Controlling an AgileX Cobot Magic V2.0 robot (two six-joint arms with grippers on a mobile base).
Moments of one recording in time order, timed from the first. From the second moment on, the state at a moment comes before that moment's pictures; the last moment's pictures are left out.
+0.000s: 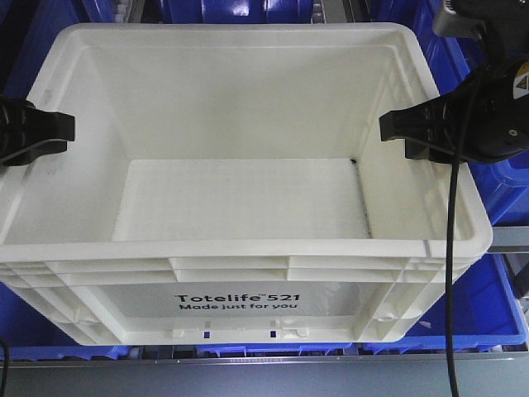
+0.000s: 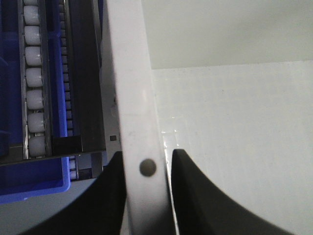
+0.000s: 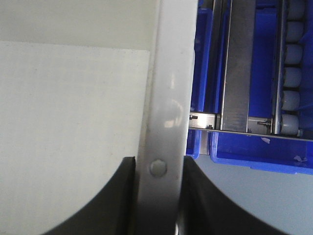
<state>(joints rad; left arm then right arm) -0.22 1.12 -1.08 -0.11 0.87 -0.11 0.40 1.25 -1.21 -0.06 1.01 0.31</state>
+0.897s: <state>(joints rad) -0.22 1.12 -1.08 -0.11 0.87 -0.11 0.40 1.25 -1.21 -0.06 1.01 0.31</state>
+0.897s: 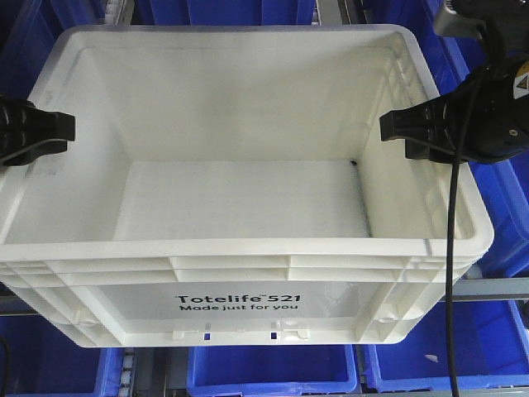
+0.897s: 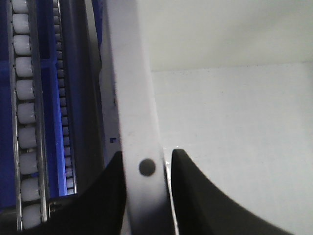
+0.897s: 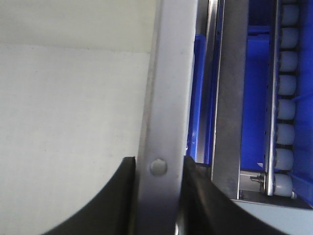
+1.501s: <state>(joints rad) -0.22 1.12 -1.08 -0.12 0.87 -0.11 0.40 1.25 -1.21 -0.06 1.01 0.31</state>
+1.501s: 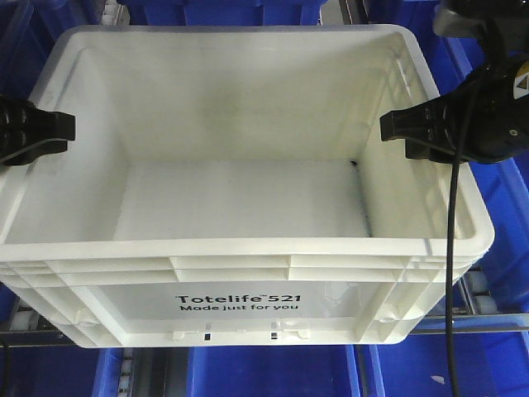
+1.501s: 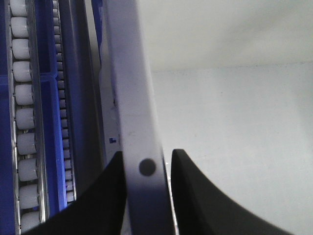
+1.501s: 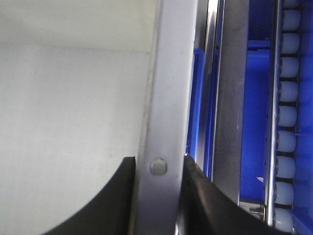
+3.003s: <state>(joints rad) -0.22 1.12 -0.99 -0.12 0.70 -0.11 0.40 1.29 -1.21 -0.12 0.93 0.31</state>
